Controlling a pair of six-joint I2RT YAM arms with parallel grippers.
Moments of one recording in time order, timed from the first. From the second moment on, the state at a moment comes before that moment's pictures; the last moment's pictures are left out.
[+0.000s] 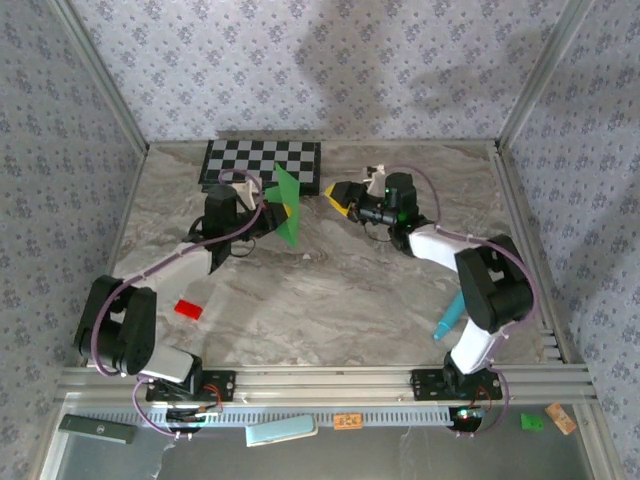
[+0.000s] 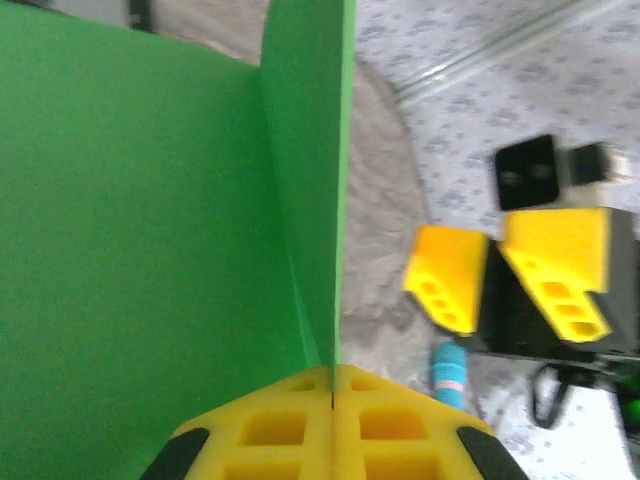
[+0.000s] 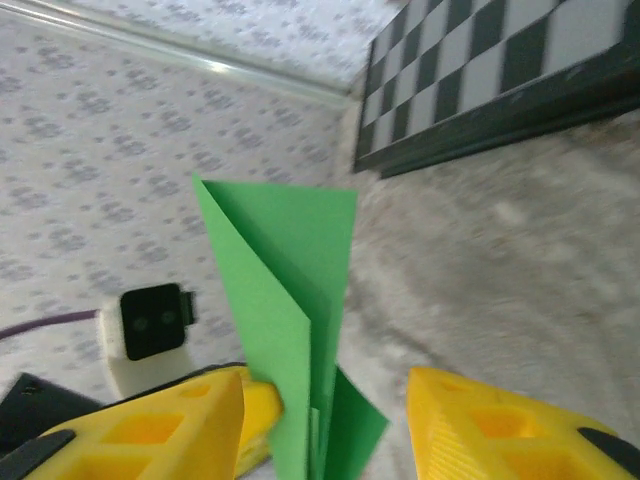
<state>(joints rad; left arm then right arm) -0.37 1.43 0.83 0.15 0.50 -0.78 0.39 1.67 0.95 0.49 -0.60 1.07</state>
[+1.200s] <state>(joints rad) -0.69 2.15 1.51 -0.86 -0.69 -0.28 0.36 1.44 0.92 -0.09 -0.13 0.59</state>
